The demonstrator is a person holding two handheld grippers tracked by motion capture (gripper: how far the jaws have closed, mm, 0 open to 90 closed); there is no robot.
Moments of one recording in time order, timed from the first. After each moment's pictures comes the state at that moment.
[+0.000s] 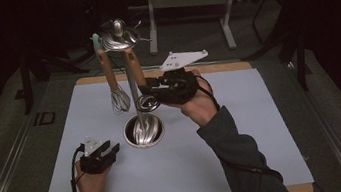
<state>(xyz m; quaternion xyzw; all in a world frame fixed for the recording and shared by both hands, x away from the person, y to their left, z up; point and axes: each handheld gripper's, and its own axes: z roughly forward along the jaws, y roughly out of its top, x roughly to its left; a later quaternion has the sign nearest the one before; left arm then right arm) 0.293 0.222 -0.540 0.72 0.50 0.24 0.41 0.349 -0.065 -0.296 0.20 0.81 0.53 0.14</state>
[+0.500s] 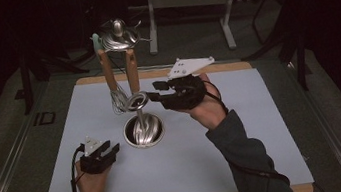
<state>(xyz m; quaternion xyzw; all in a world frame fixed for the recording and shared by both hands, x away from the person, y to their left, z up) 0.293 0.222 -0.540 0.72 0.50 0.24 0.41 0.344 -0.084 -0.309 0.20 0.82 0.51 0.15</state>
